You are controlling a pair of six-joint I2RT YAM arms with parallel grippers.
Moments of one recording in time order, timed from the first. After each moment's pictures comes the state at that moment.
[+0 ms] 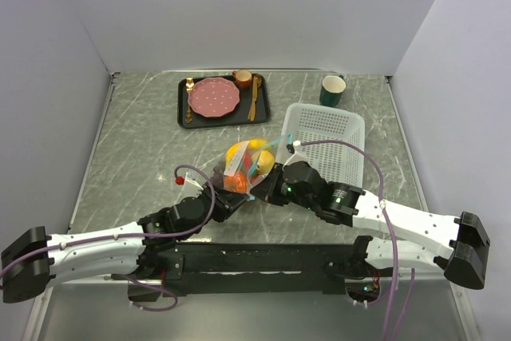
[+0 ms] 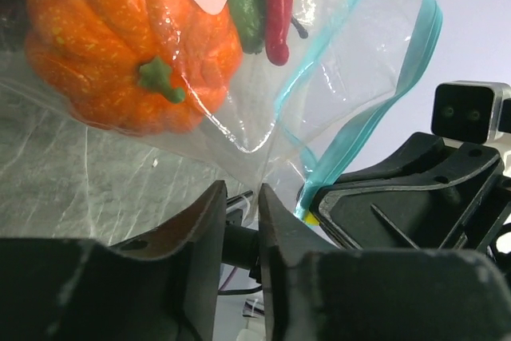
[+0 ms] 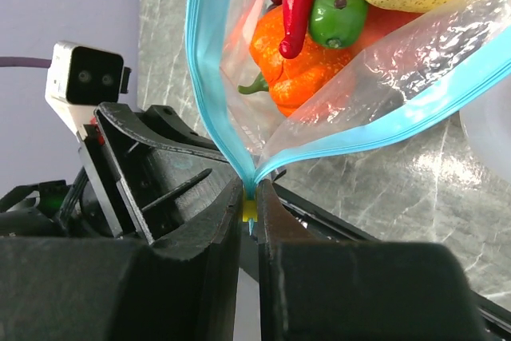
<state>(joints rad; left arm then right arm) -1.15 0.81 0.26 0.26 -0.41 -1.59 1.06 1.04 0.74 -0.24 0.17 1.12</state>
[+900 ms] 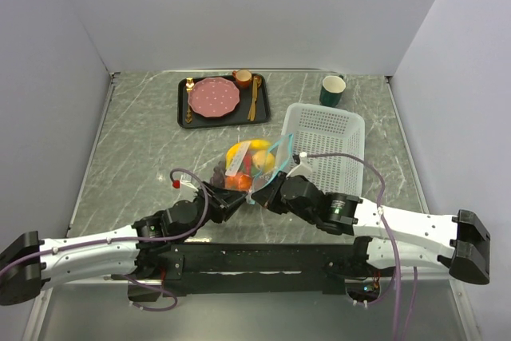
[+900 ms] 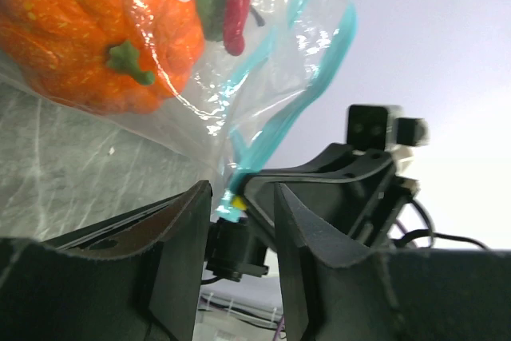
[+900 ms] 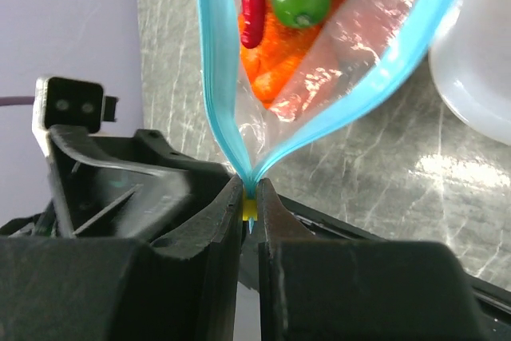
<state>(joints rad) -1.17 0.73 0.23 0.28 -0.43 -1.68 1.16 1.01 0.66 -0.20 0.35 1.28</state>
